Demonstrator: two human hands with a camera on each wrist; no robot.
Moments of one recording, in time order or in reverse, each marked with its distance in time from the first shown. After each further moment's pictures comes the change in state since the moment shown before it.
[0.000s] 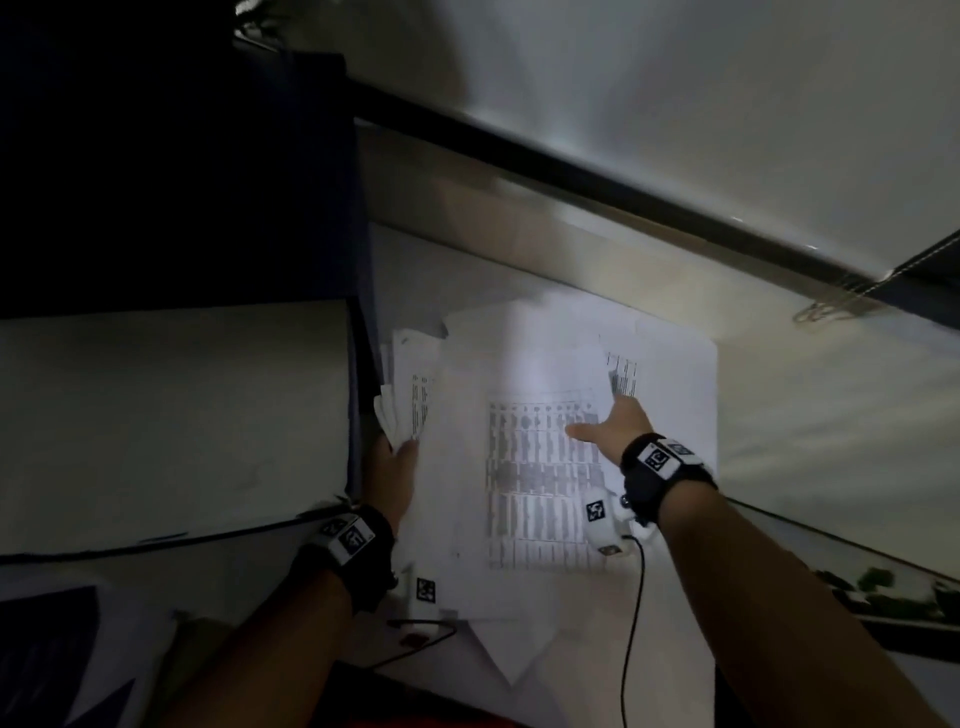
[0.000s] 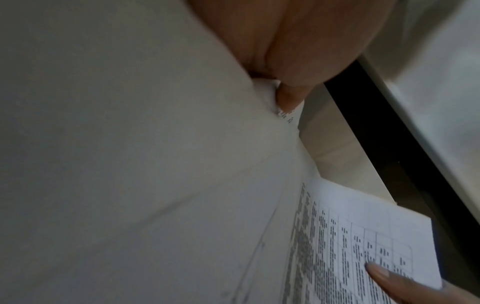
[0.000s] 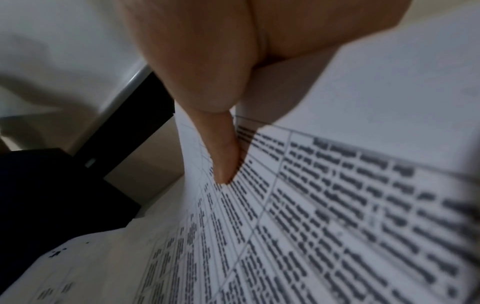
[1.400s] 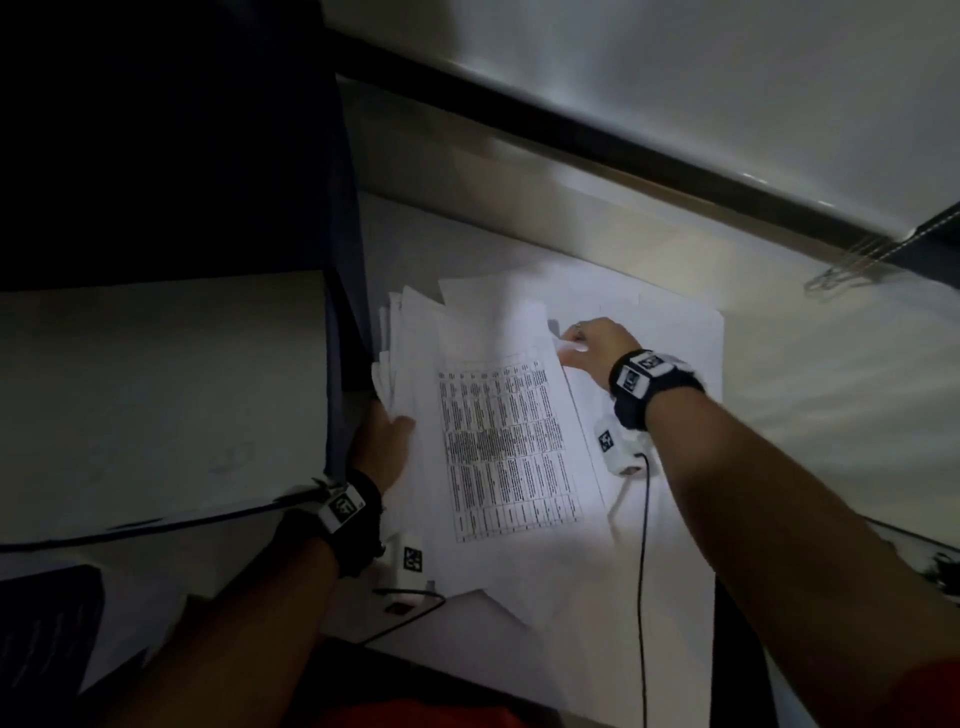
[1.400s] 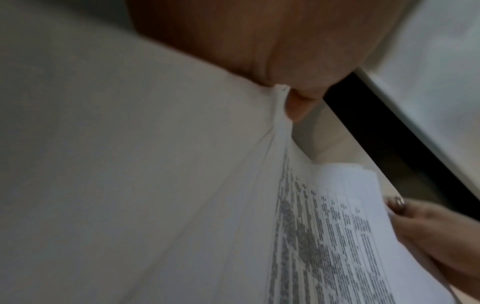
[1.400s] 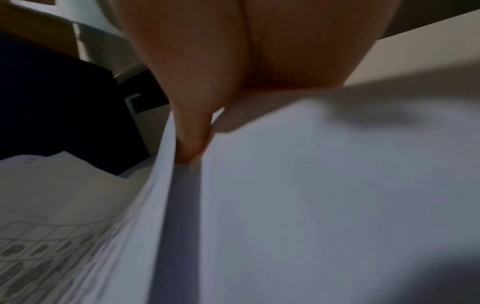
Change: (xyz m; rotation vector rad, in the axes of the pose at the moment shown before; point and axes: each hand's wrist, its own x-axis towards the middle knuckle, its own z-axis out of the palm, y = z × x) left_hand 0.013 0.004 -0.004 0.191 -0.075 -0.040; right_hand 0.045 -0.044 -0.014 -0.421 -0.014 -0.453
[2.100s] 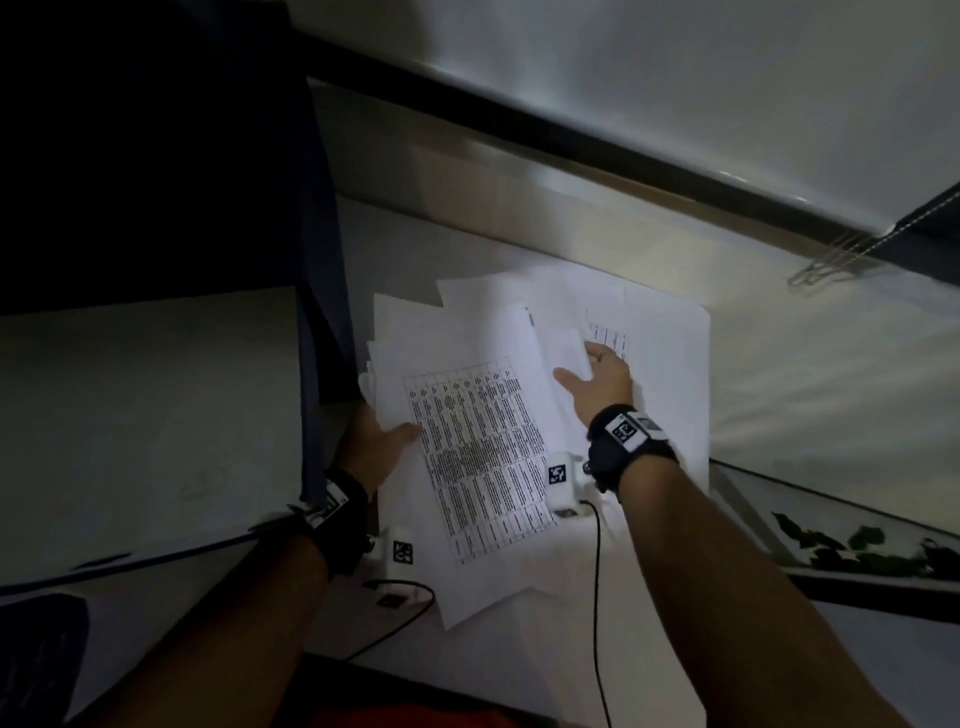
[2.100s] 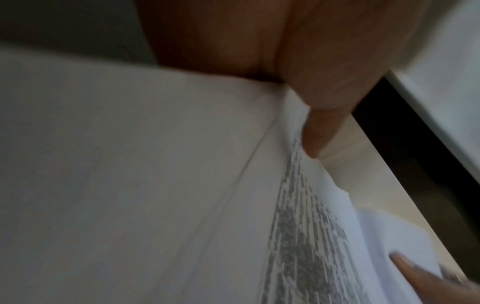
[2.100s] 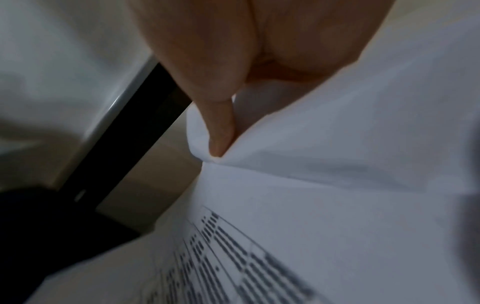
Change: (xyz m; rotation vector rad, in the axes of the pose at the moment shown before) left_hand 0.008 0.011 0.002 -0.073 -0.095 0.044; right_hand -0.033 0.005 0.045 0.710 0.373 0.299
